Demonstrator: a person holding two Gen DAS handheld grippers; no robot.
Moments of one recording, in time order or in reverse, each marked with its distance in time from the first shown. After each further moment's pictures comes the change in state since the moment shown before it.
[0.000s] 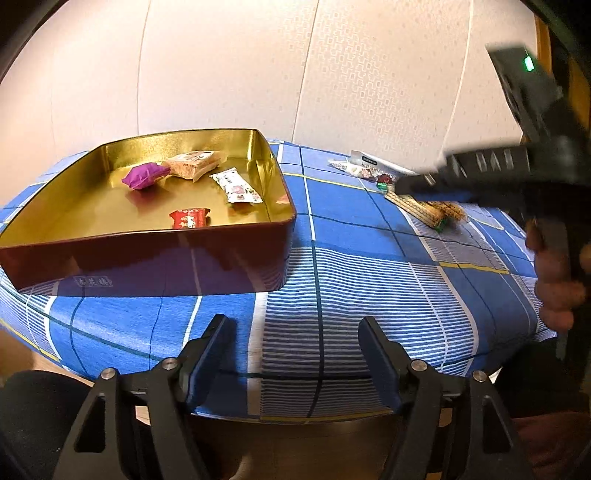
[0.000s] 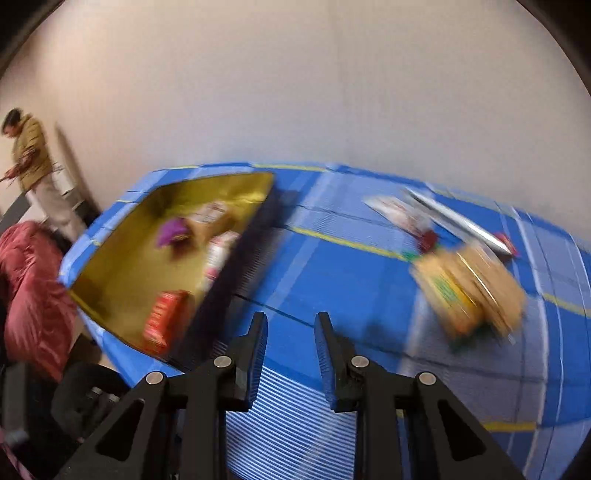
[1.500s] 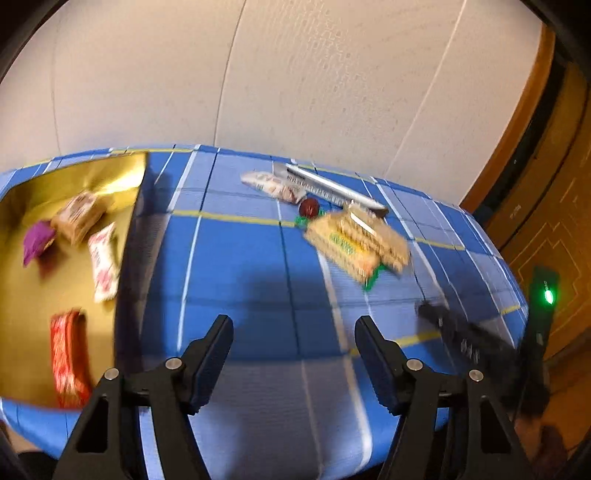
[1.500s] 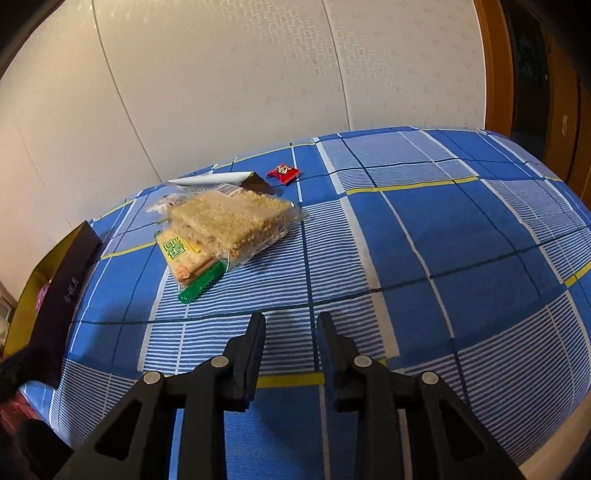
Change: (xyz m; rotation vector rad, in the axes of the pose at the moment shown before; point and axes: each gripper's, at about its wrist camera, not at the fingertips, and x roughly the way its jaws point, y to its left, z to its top) left arm 0.055 -0.083 0.114 0.007 0.168 -0.175; right arm -0.029 -0.164 -0.081 0.402 -0.105 -0.288
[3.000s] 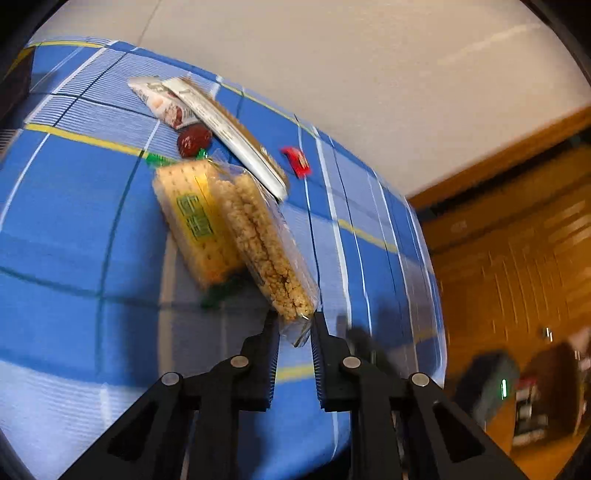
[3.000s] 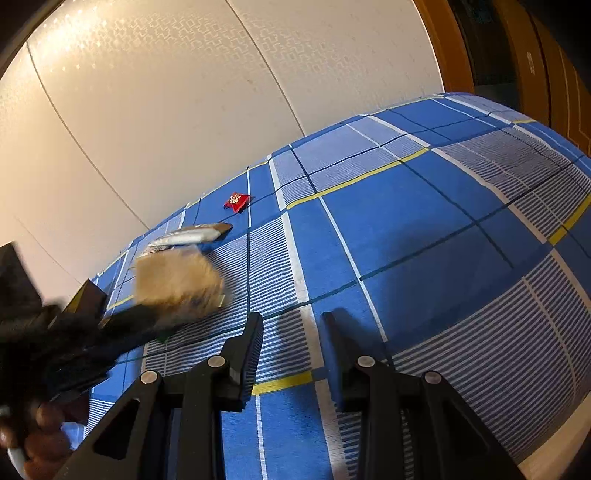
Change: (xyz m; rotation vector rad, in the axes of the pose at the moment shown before) left arm 0.071 -0.041 0.019 -0.238 0.267 -0.366; right arm -0.015 -0.057 0.001 0.212 -0.038 0.066
